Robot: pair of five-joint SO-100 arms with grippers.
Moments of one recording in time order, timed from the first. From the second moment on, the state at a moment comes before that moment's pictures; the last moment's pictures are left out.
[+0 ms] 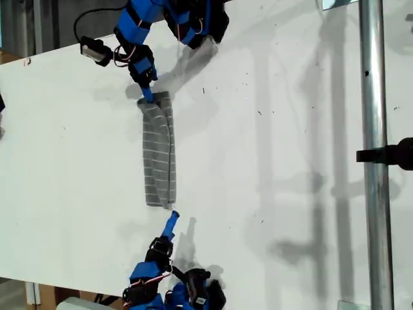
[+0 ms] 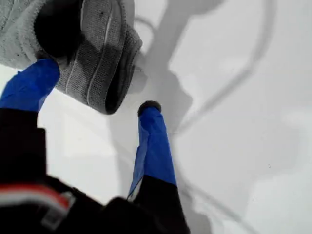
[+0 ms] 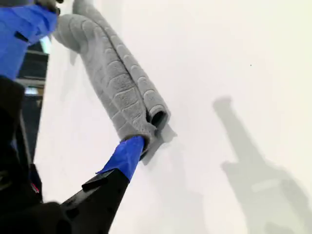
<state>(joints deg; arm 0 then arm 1) -25.4 144.1 134.4 67.4 -47.3 55.9 124.5 145.7 48.8 43.8</state>
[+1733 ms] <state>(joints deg) -22.7 168.0 148.9 63.2 -47.7 44.0 89.5 121.3 48.2 51.8</state>
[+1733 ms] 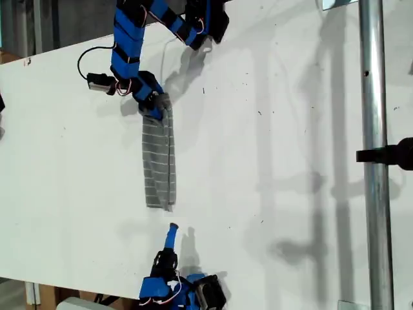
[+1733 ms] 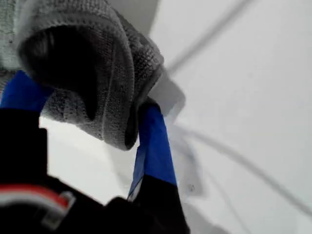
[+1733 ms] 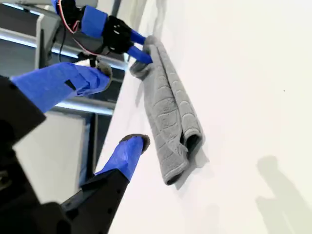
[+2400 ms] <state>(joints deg) -22.8 170.2 149.8 62.5 -47.1 42.0 126.4 124.5 89.8 57.4</state>
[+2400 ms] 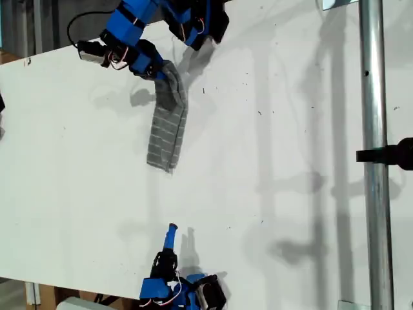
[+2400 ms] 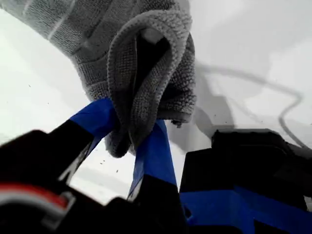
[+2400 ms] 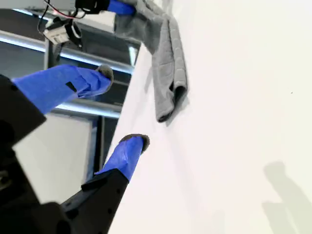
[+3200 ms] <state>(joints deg) -22.8 174.3 152.9 60.8 -47.5 25.0 98.3 108.6 43.5 57.7</state>
